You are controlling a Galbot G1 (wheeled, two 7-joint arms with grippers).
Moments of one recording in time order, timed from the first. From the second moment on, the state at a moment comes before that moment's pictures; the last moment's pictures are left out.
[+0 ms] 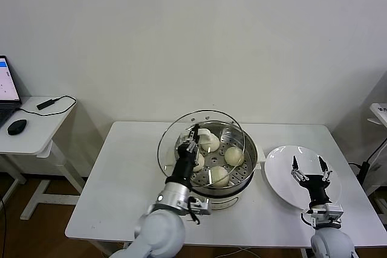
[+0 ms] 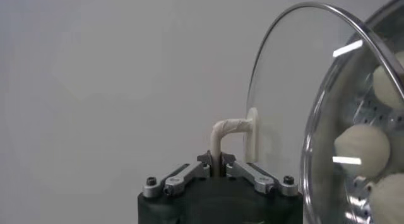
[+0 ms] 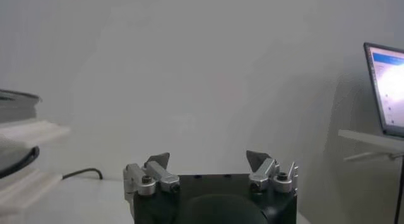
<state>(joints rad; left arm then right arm) 1.00 -1.27 0.19 -2.05 1.19 0.55 0.07 -1.35 1.09 0.59 1.61 0.35 0.25 0.16</state>
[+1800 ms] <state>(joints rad) 0.84 -1.38 0.33 -1.80 1.45 0.56 0.26 -1.31 1.10 0.58 1.55 0.34 0.22 0.16</state>
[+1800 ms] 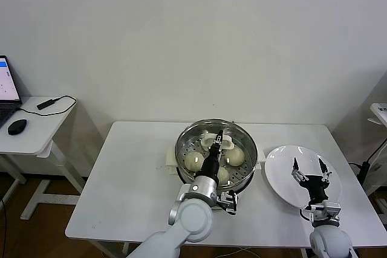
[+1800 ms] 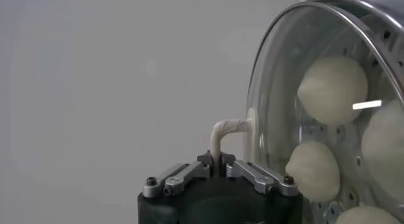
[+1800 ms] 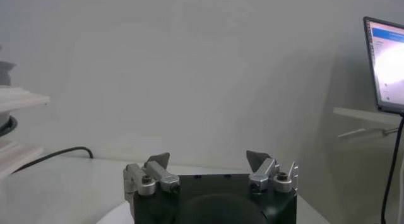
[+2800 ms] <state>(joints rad) 0.85 -1.40 0.31 -1.74 1.43 0.54 0.22 -1.31 1.10 0.58 1.54 0.34 0.22 0.16</state>
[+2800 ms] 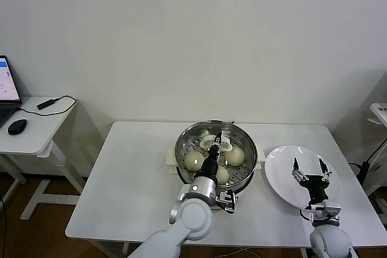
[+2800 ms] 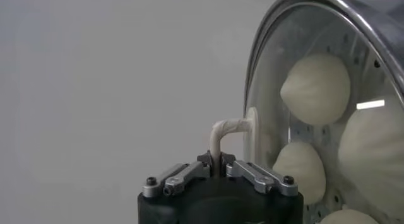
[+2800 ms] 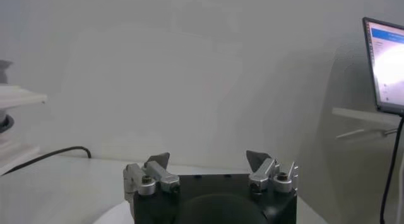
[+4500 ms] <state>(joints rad) 1.15 -1.25 -0.10 -2.09 0.63 0.27 -0.03 -1.34 1.07 0.61 1.57 0.40 0.24 0.12</state>
